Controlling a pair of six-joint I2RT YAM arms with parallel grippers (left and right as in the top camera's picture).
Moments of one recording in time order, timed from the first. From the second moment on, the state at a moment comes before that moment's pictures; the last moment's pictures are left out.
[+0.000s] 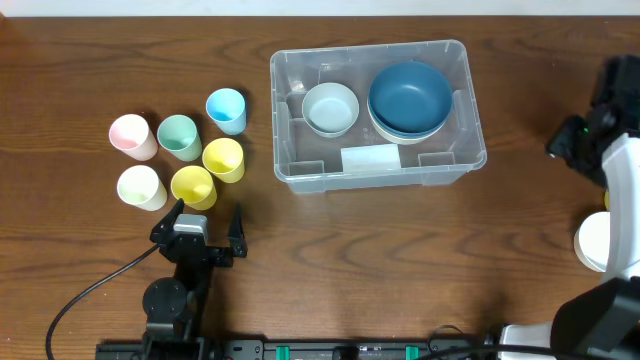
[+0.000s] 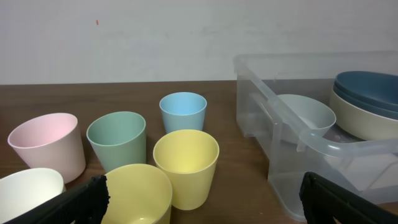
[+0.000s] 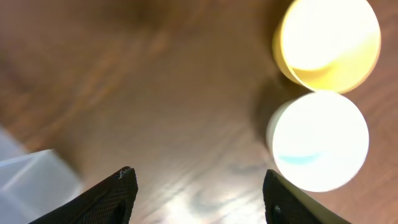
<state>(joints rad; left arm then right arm) -0.07 0.01 0.02 -0.12 0.05 -0.04 -0.32 1.59 1.41 -1.10 0.23 0.40</state>
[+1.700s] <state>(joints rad) -0.07 0.01 0.02 -0.12 0.05 -0.04 -0.61 1.64 0.97 -0.73 0.10 0.30</state>
